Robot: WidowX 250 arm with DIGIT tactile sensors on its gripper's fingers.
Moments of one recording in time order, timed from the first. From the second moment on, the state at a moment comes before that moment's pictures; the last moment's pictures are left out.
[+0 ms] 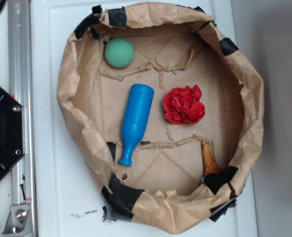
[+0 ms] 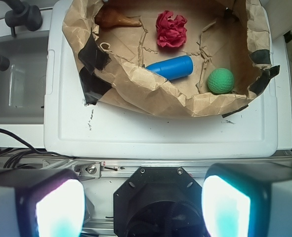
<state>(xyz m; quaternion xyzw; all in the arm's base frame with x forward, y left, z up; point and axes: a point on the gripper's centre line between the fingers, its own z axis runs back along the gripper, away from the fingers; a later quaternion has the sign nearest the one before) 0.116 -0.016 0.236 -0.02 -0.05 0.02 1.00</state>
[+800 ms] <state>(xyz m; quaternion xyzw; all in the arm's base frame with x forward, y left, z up) 0.182 0.029 0.163 -0.05 0.01 0.28 0.96</state>
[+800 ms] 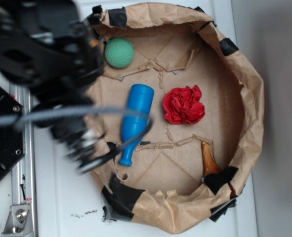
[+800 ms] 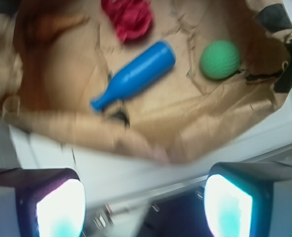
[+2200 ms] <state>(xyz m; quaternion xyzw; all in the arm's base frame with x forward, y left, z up) 0.253 0.010 0.022 -0.07 -0.01 0.36 0.93</state>
